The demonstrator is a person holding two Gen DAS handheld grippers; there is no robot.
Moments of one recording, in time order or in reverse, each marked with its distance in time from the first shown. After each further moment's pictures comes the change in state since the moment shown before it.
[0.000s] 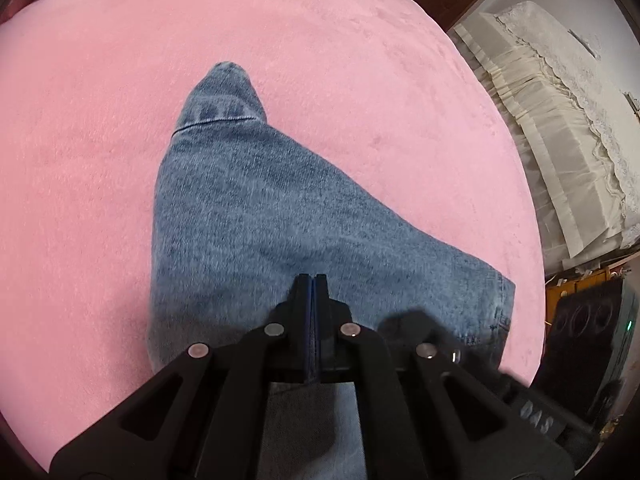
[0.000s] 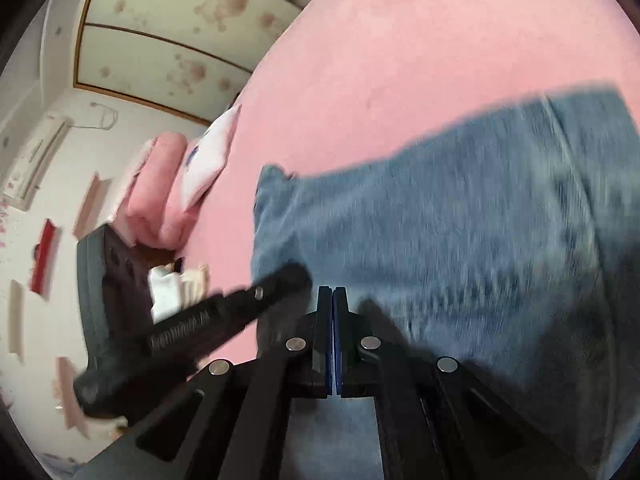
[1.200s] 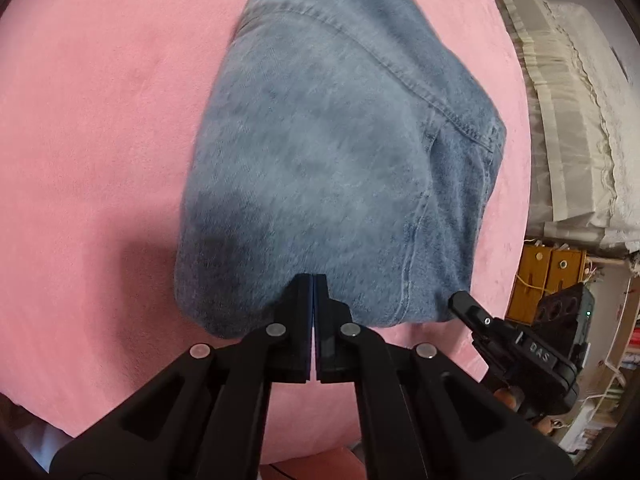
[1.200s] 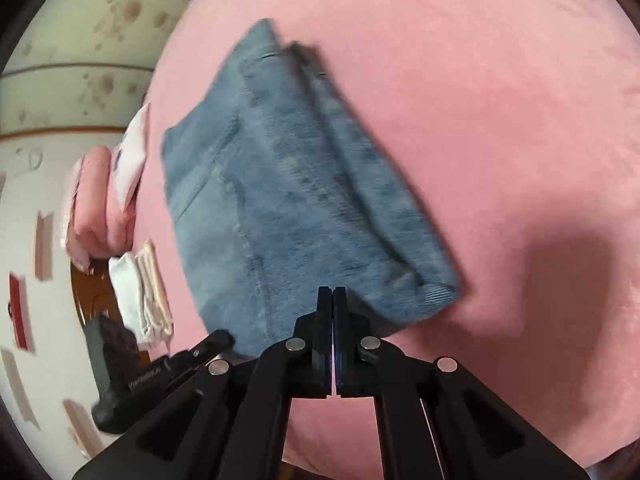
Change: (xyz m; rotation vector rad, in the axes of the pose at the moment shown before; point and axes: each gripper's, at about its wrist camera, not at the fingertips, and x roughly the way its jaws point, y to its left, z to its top) left arm -0.052 0.008 -0.169 -0.196 0.307 -0.038; right arm -0.204 -0.104 -0.157 0.252 0.193 -0.143
